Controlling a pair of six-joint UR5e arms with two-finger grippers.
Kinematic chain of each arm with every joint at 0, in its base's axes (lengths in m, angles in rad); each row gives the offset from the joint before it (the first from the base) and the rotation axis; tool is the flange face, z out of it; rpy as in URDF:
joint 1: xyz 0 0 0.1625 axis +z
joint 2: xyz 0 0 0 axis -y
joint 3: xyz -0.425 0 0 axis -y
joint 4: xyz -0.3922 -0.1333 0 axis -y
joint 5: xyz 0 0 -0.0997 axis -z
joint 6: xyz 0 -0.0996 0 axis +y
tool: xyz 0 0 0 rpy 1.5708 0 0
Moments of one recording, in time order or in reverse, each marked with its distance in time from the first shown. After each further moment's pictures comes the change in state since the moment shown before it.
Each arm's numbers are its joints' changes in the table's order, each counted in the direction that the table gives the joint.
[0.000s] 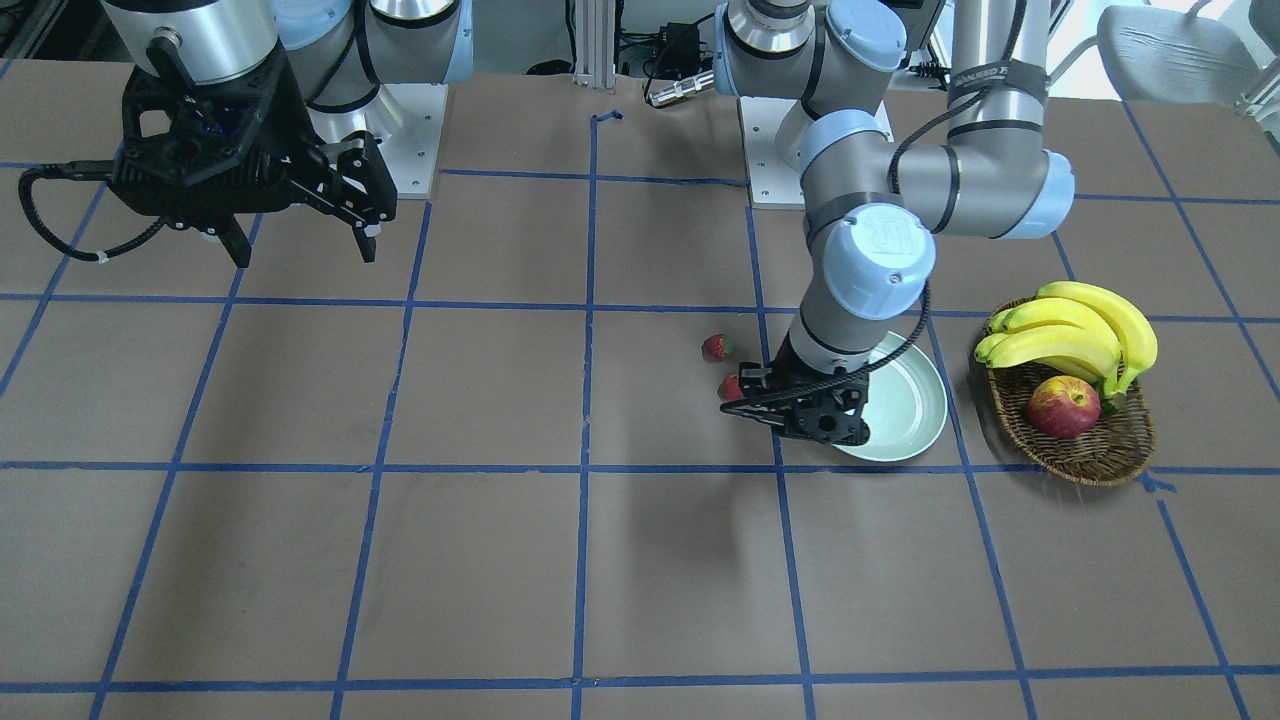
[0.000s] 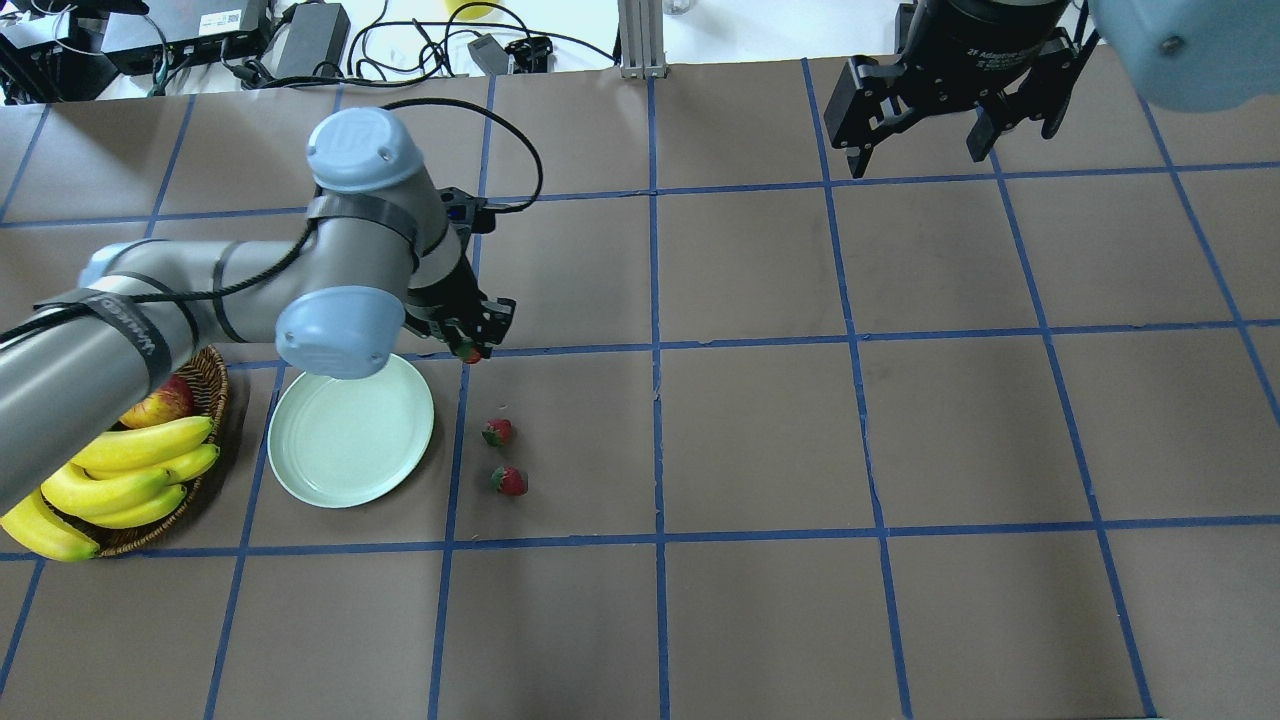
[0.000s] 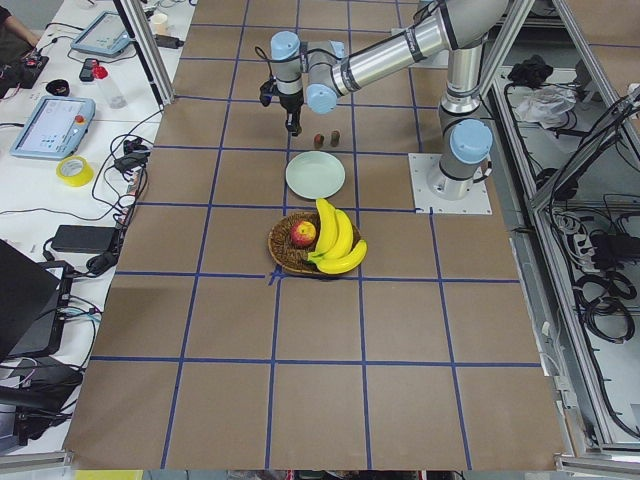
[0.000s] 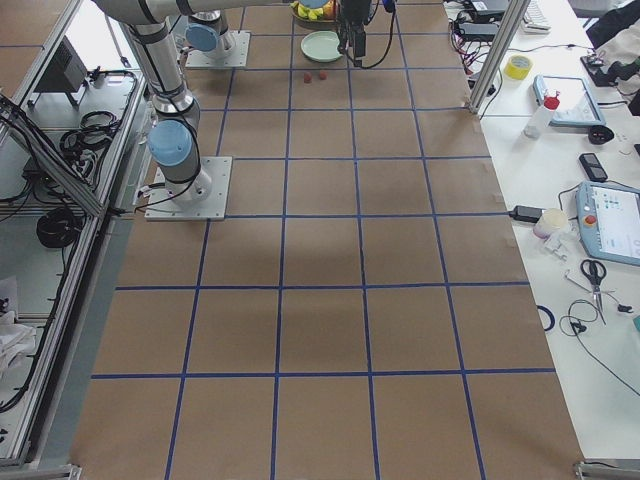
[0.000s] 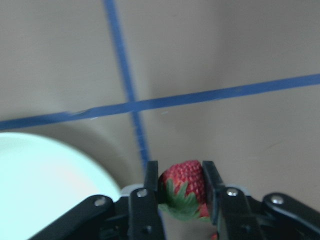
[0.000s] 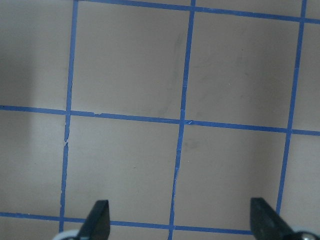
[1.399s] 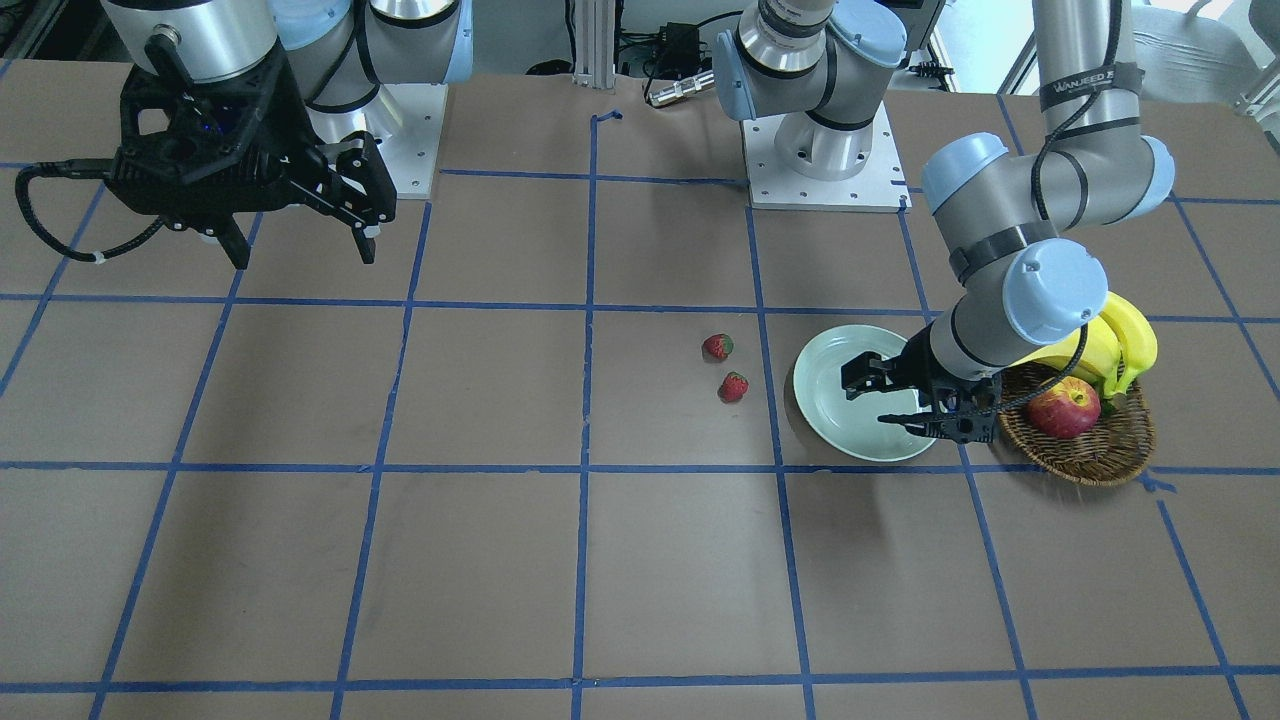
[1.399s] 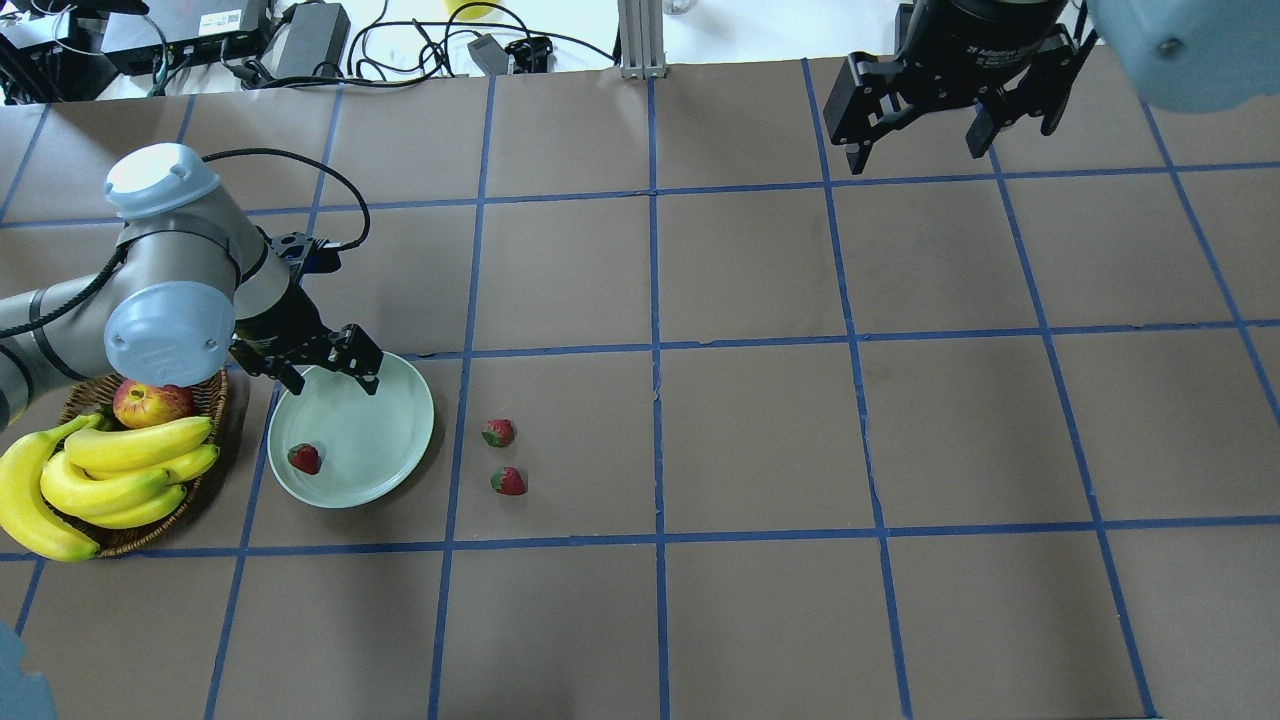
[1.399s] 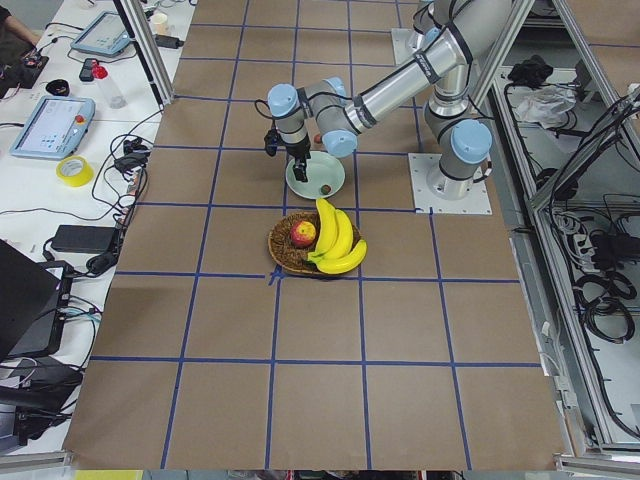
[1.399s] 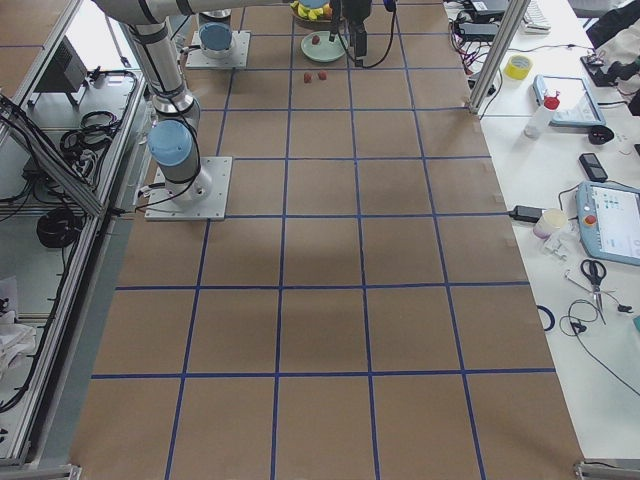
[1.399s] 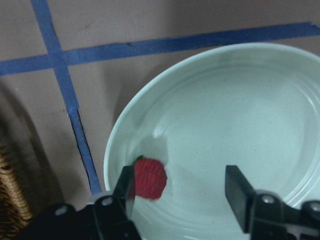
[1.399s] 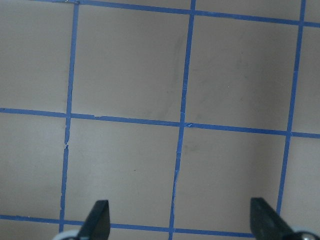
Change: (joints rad) left arm 0.183 0.017 -0.093 -0.031 -0.041 -0.100; right arm 0.000 0.000 0.000 -0.009 0.000 0.000
